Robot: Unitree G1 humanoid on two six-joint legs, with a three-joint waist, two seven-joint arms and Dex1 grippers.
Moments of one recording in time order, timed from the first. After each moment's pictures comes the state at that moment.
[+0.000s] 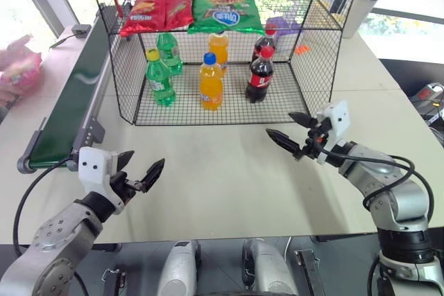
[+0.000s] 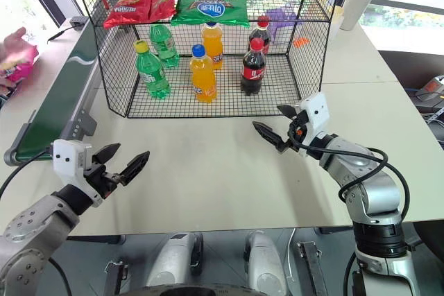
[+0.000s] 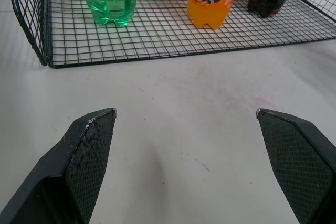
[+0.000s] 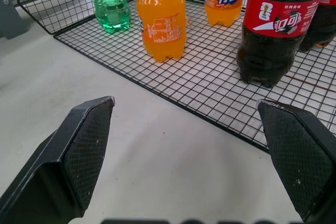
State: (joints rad) left arm 0.26 0.47 0.34 -0.77 -0.70 0.71 -0.26; right arm -0.26 -0.54 -0.13 -0.31 0.50 0.60 0.62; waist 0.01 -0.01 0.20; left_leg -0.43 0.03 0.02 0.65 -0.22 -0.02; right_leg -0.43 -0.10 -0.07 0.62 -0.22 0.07
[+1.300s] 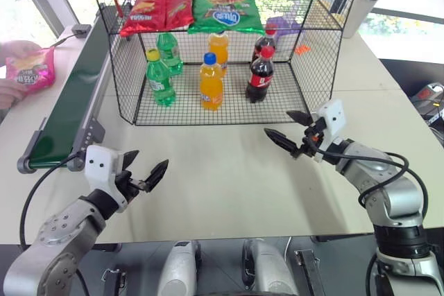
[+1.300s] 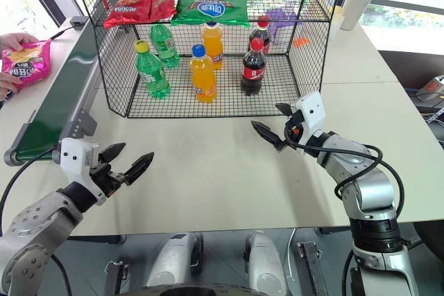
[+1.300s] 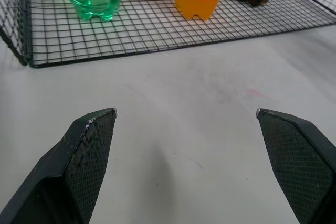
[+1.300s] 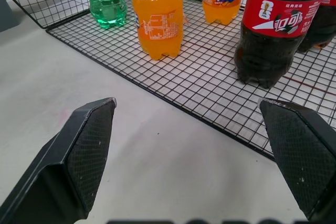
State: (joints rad) left arm 0.23 0.51 0.30 -0.74 -0.67 0.72 -0.31; right arm -0.28 -0.53 -0.10 -0.27 0.45 0.56 0.62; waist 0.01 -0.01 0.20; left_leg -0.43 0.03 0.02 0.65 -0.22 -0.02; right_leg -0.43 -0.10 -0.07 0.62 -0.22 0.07
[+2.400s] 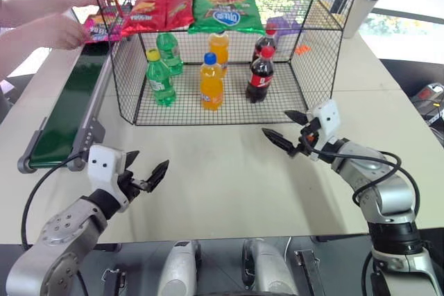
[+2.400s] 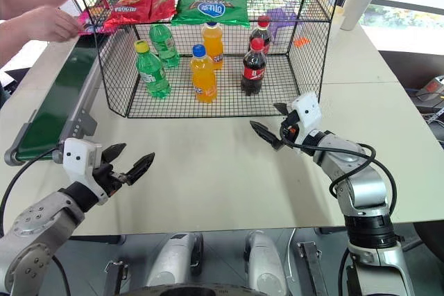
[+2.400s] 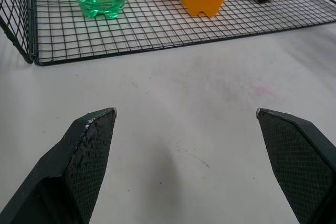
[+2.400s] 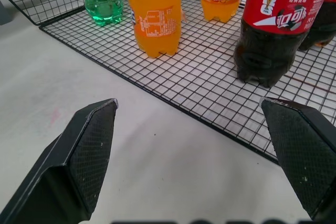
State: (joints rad) left arm 0.23 0.49 0.28 -0.74 -0.63 0.71 -0.27; right arm -0.30 -0.51 -0.07 -0.21 0.40 0.51 0.63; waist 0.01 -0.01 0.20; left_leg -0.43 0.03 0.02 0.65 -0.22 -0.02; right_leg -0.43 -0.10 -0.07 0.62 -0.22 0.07
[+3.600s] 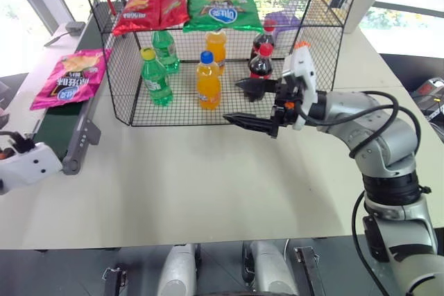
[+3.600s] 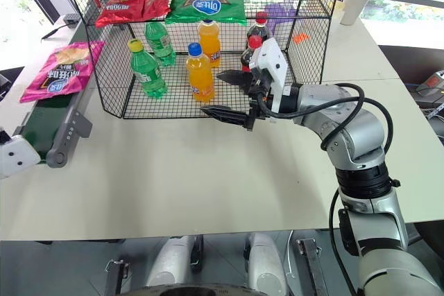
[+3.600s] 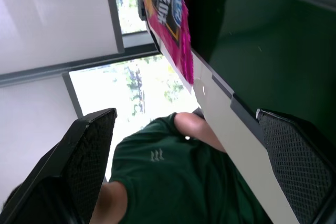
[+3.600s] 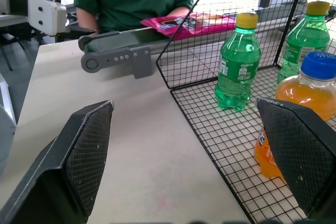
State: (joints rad) left arm 0.46 1.01 0.56 -0.42 0.49 0.22 -0.36; right arm -0.71 -0.57 0.06 -0.25 0.61 0.71 0.88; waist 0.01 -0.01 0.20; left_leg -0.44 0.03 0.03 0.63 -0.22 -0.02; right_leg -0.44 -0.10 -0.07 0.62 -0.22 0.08
